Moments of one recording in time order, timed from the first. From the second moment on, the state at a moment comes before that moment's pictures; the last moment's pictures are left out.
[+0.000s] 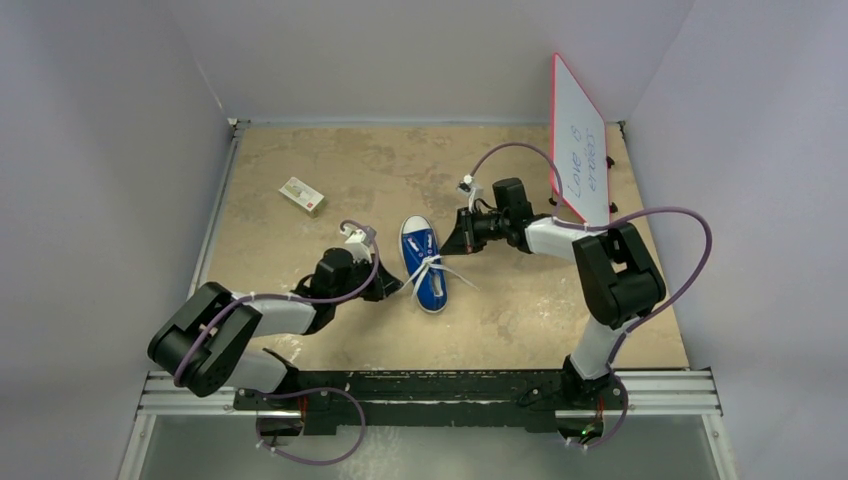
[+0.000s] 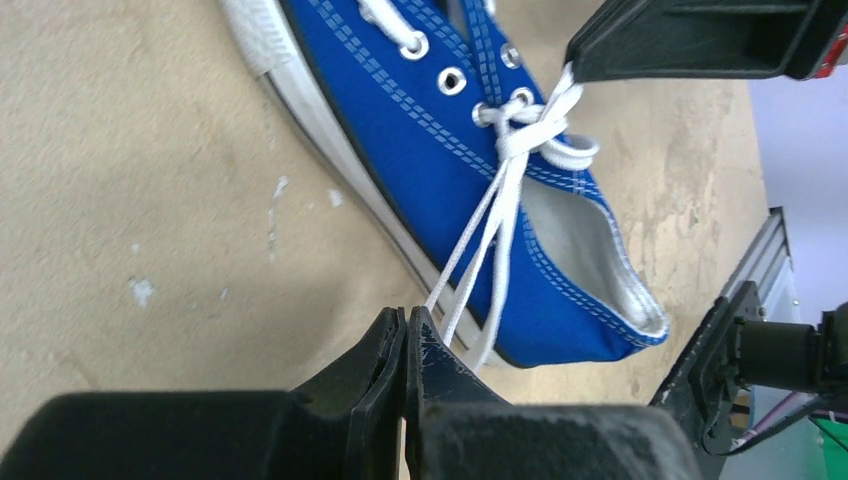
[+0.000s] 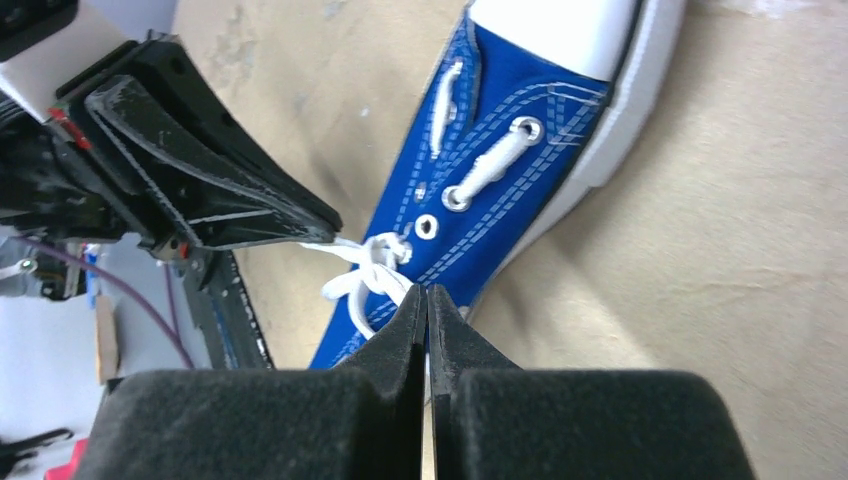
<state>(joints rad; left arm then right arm) -0.56 1.39 0.30 0.63 0.29 -0.65 0.38 1.77 0.94 0.09 -0.85 0.30</state>
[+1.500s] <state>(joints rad) -0.56 1.44 0.36 0.46 0.30 -0.64 0.41 1.95 1.19 -0.23 -0.97 0.16</state>
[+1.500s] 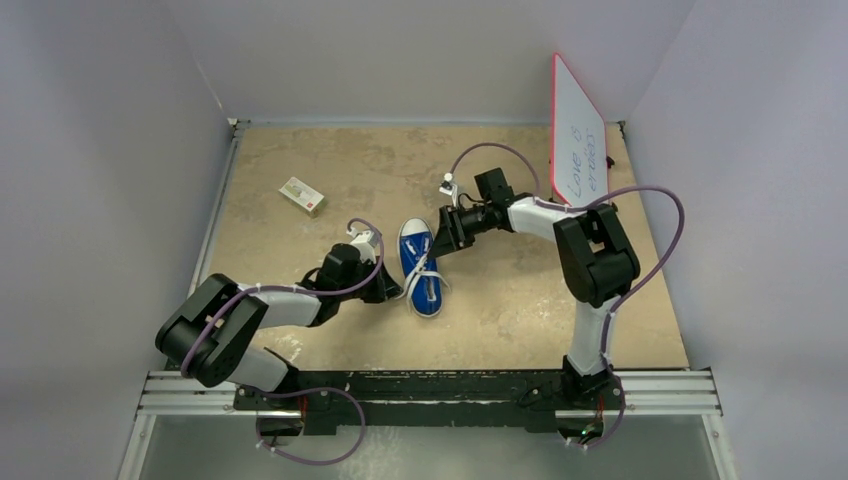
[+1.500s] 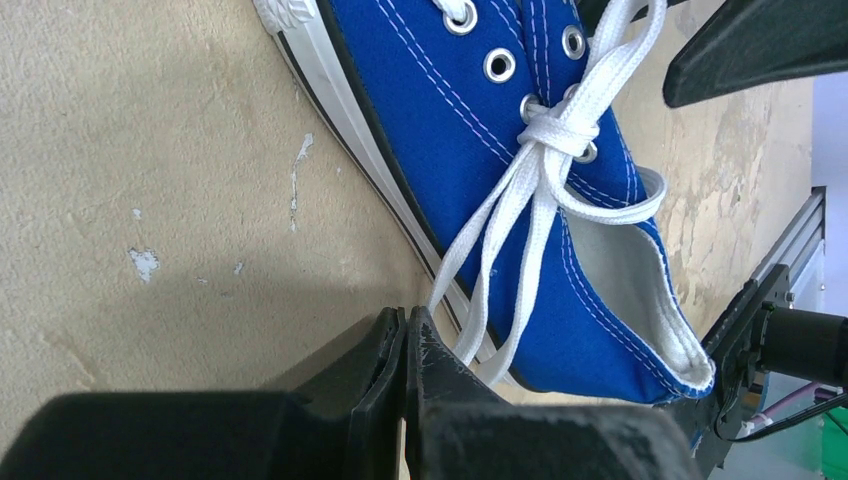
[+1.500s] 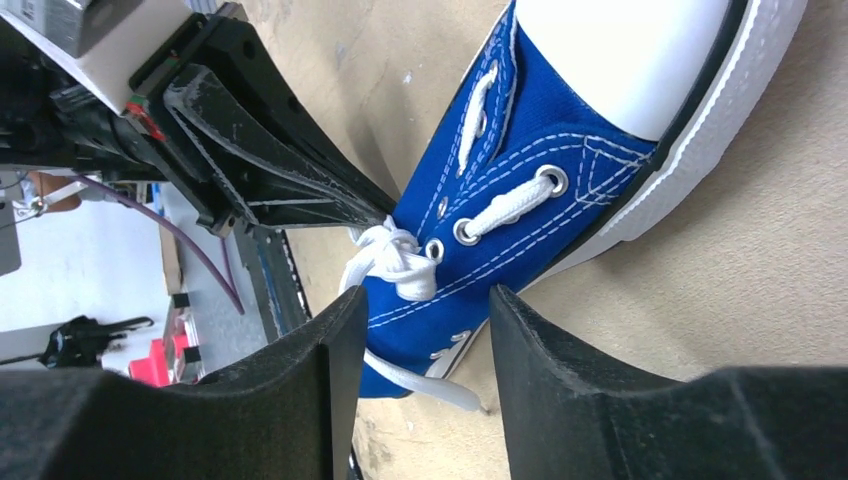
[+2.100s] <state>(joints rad) -0.56 1.47 0.39 0.47 0.32 -0.64 0.42 1.96 1.26 -0.25 -0.99 0.16</state>
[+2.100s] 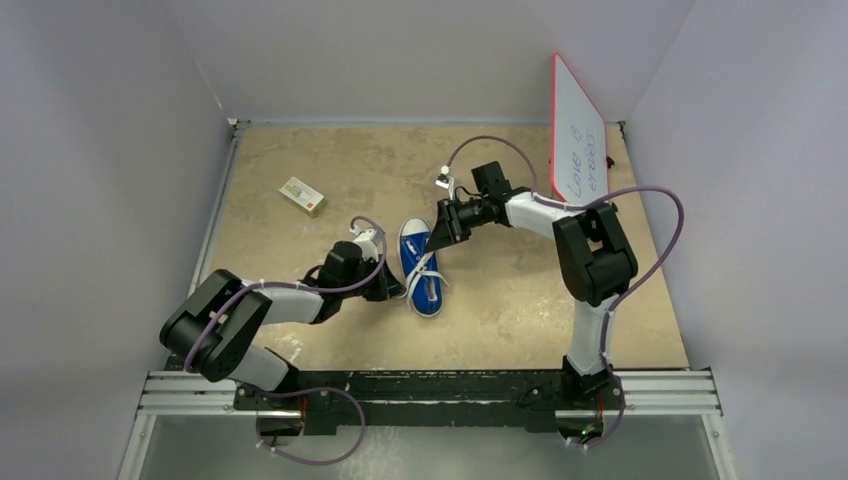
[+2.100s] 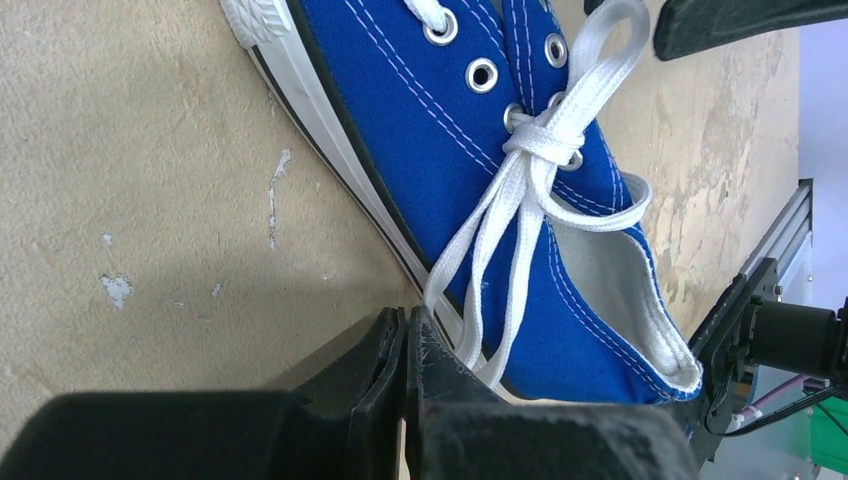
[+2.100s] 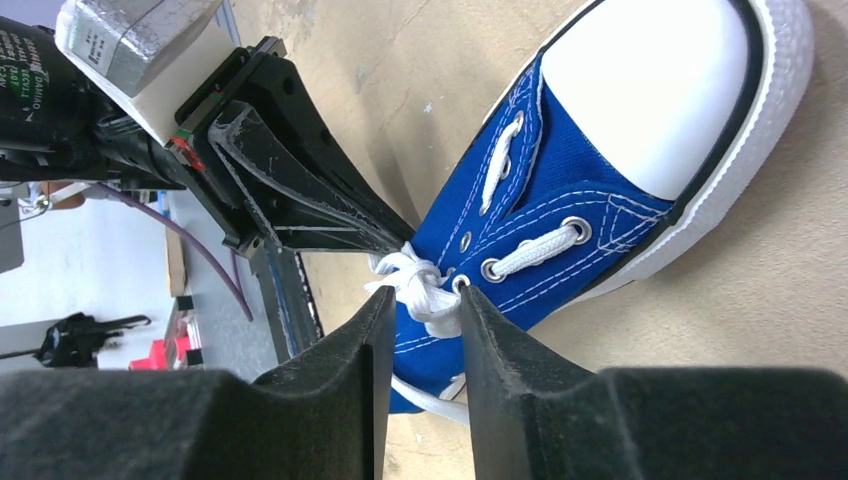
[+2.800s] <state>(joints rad) -0.56 1.47 0.39 0.46 0.33 -0.64 0.44 1.99 1.25 -0.27 -0.95 0.17</state>
